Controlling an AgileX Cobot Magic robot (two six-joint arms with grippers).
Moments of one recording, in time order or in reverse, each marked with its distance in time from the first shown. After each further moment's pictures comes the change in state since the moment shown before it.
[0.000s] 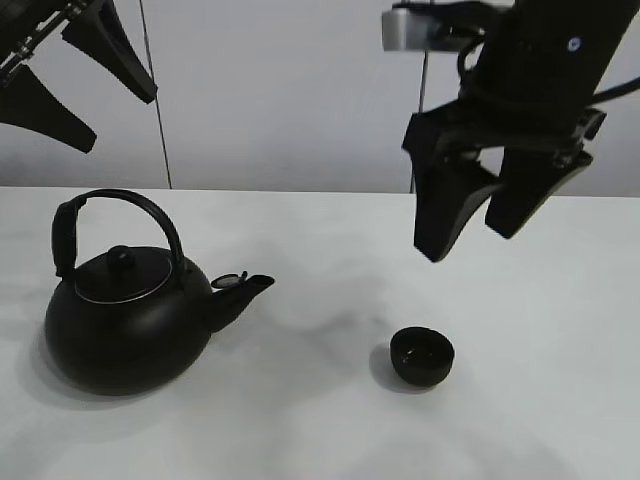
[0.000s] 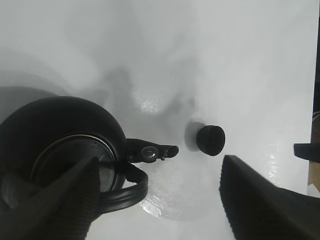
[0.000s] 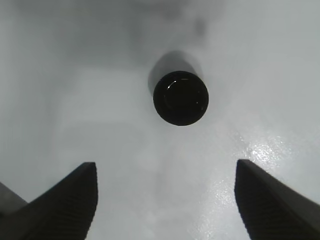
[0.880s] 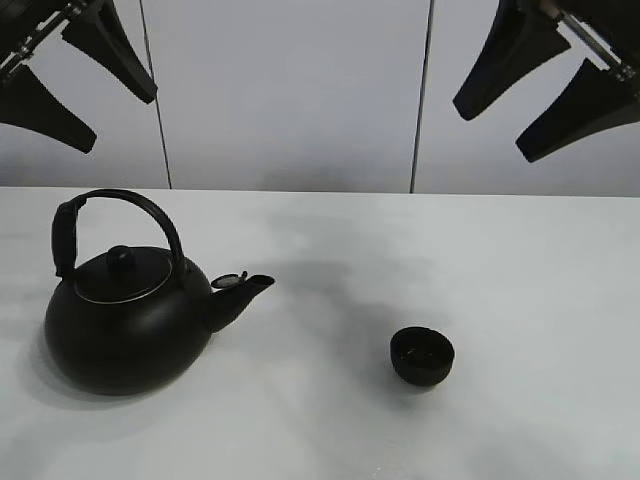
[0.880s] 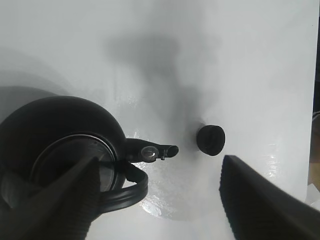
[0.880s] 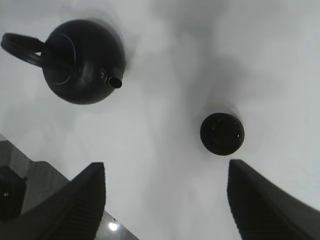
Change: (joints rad) left arm 0.000 0.000 0.000 0.000 0.000 0.000; right arm -0.355 -0.102 0.015 0.509 0.048 -0.177
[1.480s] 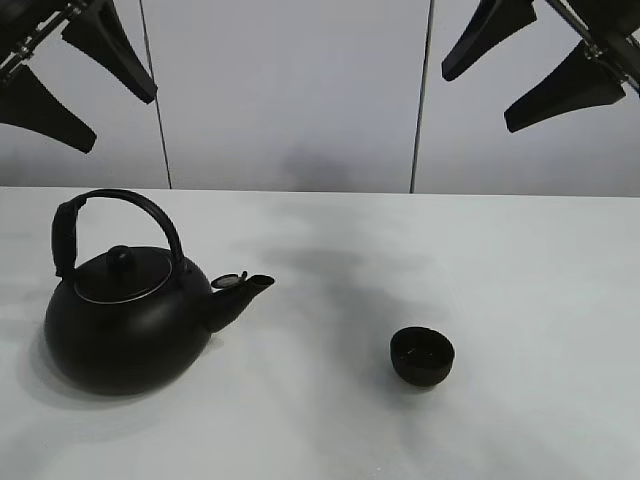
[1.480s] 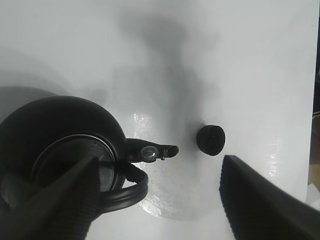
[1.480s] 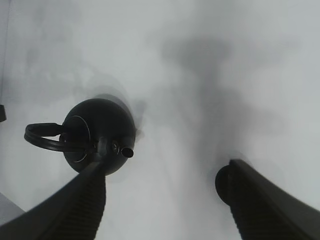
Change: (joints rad) left arm 0.000 0.000 0.000 0.000 0.000 0.000; right arm -0.005 0.000 0.000 0.061 -0.180 0.152
